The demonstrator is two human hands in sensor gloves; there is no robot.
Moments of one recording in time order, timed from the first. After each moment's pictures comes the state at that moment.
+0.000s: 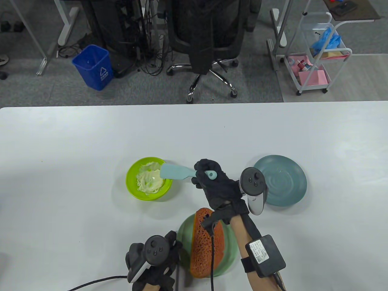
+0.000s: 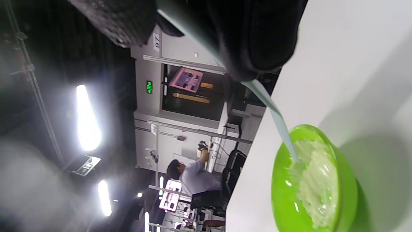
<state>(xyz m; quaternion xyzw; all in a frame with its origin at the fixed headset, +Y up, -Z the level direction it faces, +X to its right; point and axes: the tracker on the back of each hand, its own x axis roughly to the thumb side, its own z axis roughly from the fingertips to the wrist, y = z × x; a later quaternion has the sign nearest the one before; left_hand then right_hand) -0.145 -0.778 -0.128 -0.11 -0.05 0.24 0.96 0.091 -0.683 -0.261 0.11 0.03 0.75 0.65</state>
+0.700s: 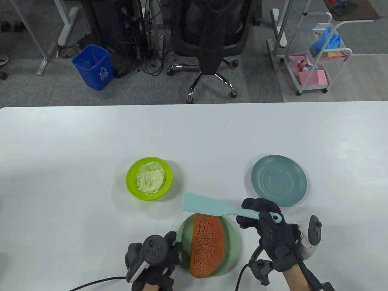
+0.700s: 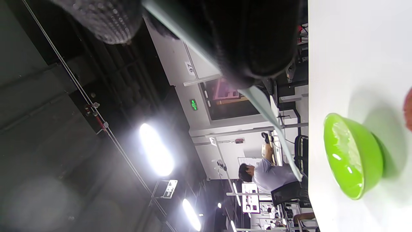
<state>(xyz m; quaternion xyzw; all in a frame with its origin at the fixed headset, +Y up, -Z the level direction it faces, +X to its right) -0.148 -0.778 -0.128 -0.12 -0.05 0.25 0.96 0.204 -0.716 -0.157 0.14 0.00 0.59 0.80</state>
